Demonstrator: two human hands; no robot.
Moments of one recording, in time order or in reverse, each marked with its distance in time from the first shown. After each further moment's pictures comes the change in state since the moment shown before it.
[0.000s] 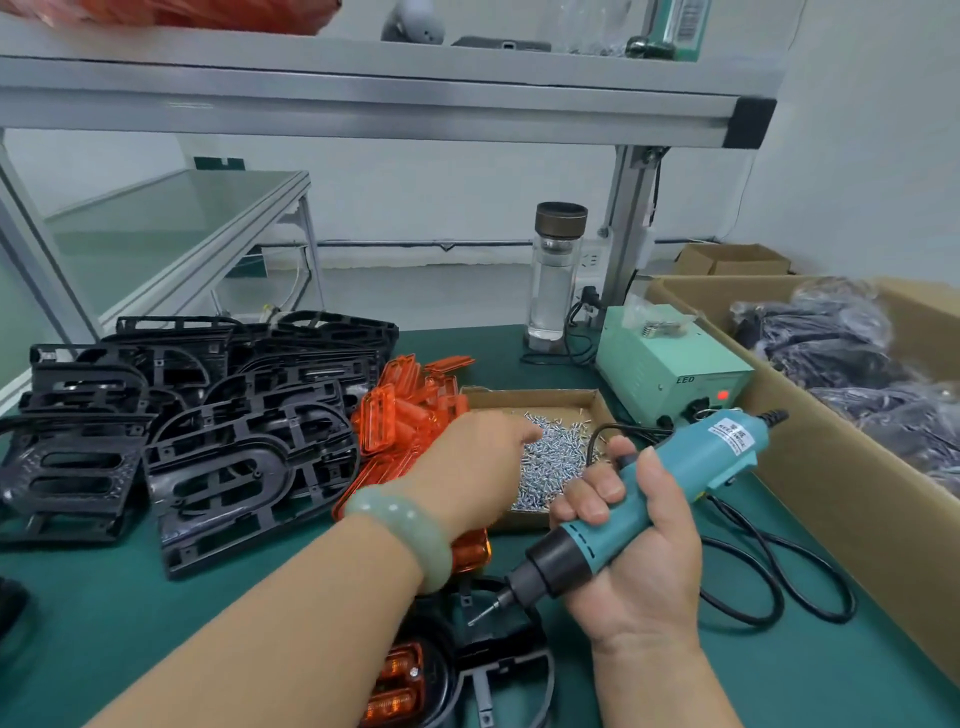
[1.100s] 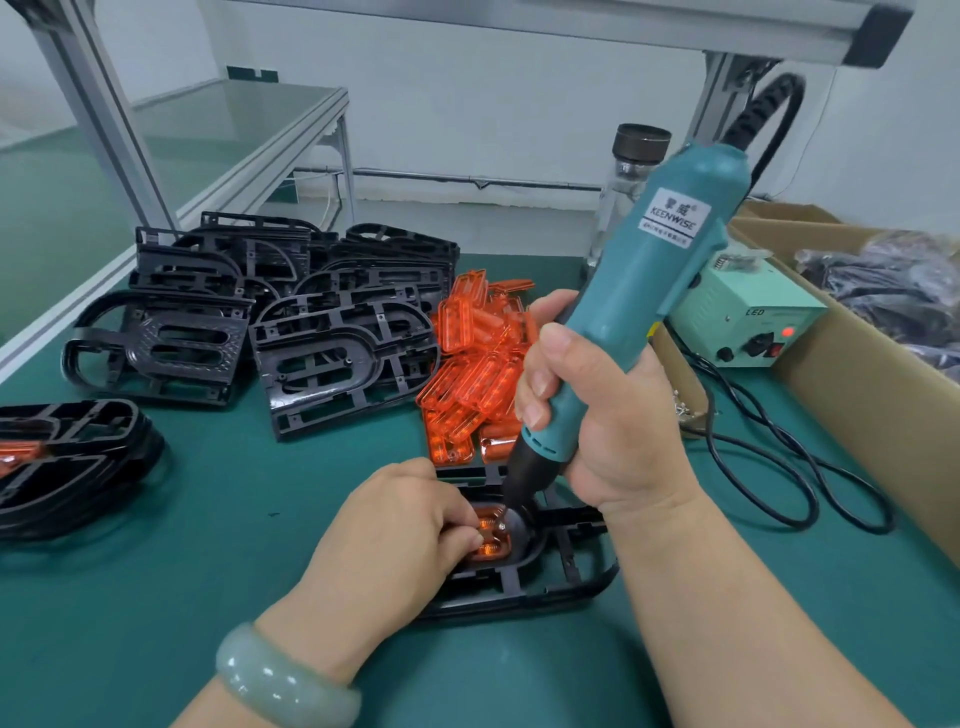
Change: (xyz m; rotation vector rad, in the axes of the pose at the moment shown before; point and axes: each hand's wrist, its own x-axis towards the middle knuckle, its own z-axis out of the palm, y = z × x) left_hand -0.173 -0.047 0.022 -0.232 0.183 -0.168; right_hand -0.033 0.039 0.061 -0.598 -0.517 -0.009
